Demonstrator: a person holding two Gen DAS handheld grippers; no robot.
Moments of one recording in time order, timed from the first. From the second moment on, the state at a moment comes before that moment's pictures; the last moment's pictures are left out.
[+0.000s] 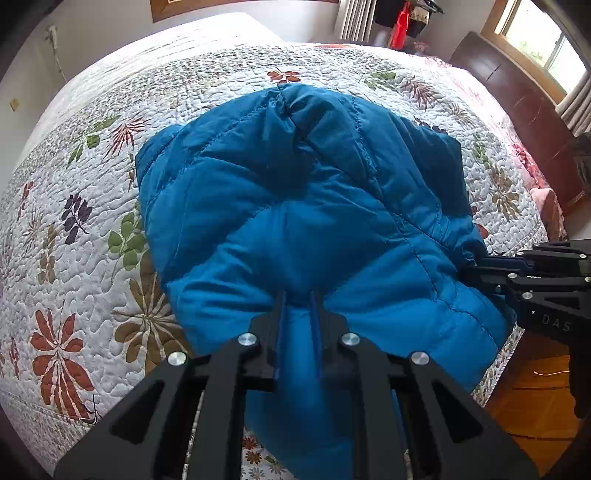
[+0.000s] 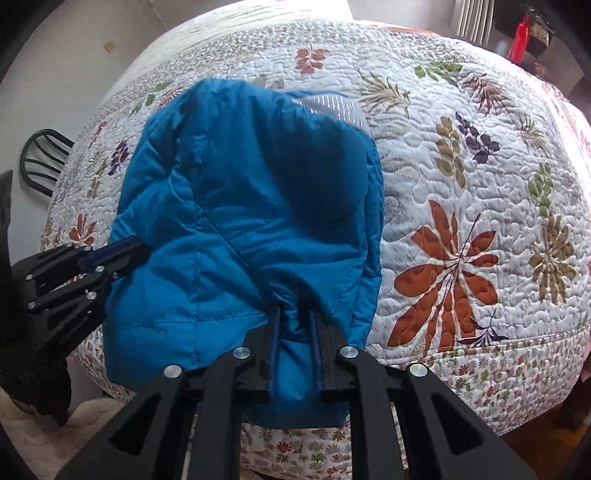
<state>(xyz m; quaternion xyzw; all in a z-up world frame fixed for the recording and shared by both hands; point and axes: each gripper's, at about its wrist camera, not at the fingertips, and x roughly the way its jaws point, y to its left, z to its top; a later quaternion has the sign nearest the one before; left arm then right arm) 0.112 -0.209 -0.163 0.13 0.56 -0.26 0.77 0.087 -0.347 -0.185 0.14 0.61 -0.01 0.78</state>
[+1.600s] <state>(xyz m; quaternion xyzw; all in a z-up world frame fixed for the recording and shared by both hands) 0.165 -0.119 -0.175 -0.19 0.56 -0.41 0.69 0.117 -0.414 -0.201 0.42 0.48 0.23 0.73</state>
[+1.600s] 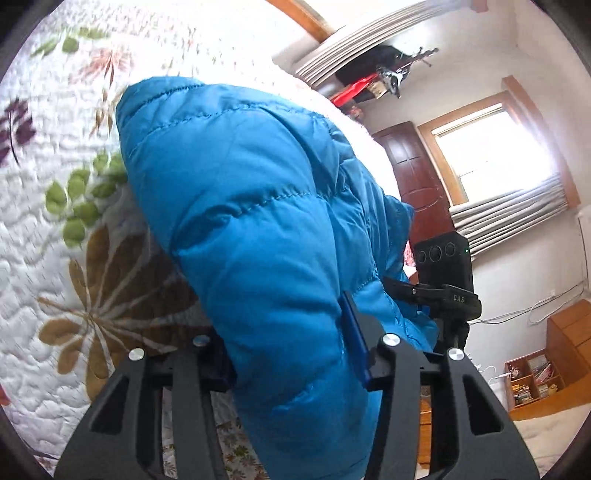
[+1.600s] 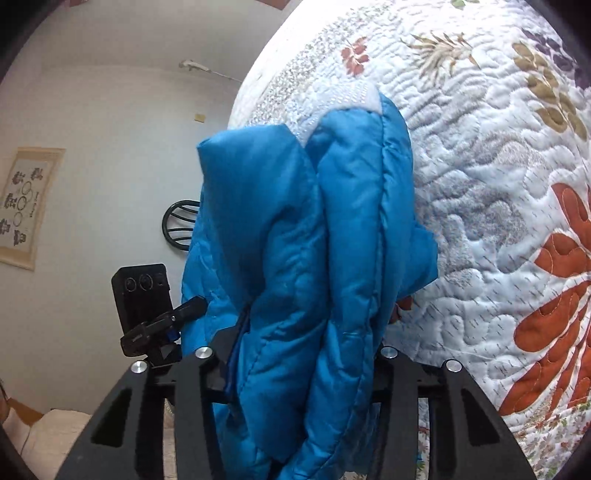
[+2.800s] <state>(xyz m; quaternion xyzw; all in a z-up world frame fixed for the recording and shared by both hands) 0.368 0.023 -0.212 -0.20 0.53 -0.27 0.78 0.396 -0.292 -0.228 0.37 0.51 0.25 0.73</state>
